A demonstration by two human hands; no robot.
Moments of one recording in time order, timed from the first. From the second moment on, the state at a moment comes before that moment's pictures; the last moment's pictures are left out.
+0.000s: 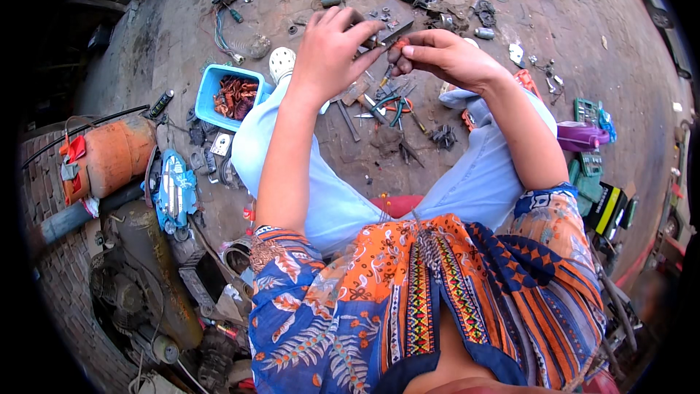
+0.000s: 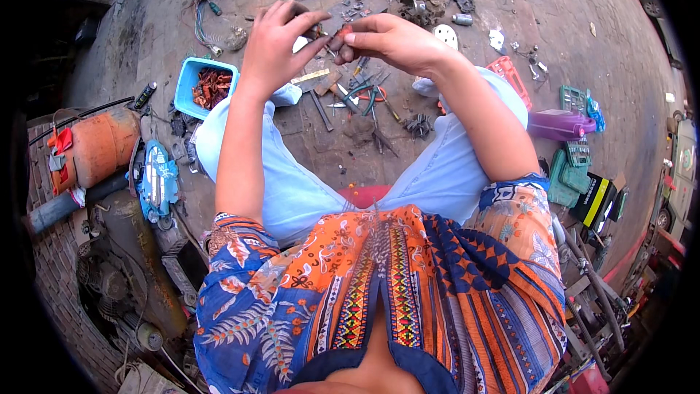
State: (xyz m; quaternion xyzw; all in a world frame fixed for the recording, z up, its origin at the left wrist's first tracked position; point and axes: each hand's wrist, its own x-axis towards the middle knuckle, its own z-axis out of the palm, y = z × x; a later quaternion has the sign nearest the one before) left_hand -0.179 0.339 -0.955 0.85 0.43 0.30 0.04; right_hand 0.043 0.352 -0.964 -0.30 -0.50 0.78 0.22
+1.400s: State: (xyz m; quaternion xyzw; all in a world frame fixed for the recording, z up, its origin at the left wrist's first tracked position) left_hand -0.171 0.342 -0.954 0.25 0.37 0.54 0.71; right_hand 0.045 0.355 -0.932 -0.10 -0.37 0.82 0.42
